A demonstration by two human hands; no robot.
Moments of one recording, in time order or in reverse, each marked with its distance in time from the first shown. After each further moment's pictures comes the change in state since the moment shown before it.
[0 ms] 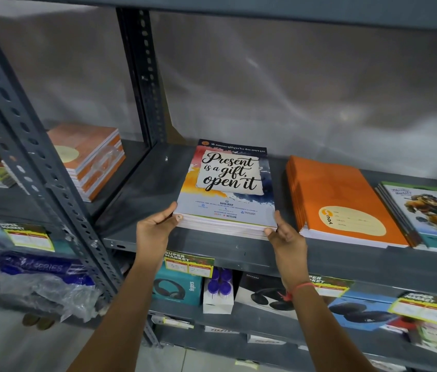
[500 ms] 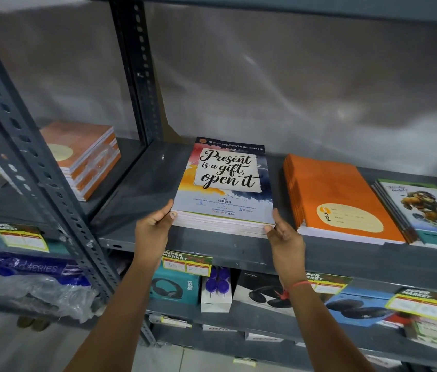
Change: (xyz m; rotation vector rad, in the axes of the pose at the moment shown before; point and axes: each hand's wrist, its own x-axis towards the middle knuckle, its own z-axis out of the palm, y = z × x) left_hand -0.003 0.001 0.005 0.056 0.009 0.044; right_hand 0.000 0.002 0.003 -0.089 0.048 0.004
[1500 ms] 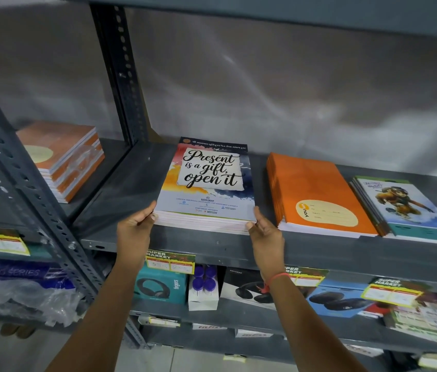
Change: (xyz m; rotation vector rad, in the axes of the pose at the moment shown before) left_hand -0.005 0.002 0.005 0.041 0.063 -0.016; right_hand 0.001 -0.001 -0.003 -0.039 -0.015 -0.028
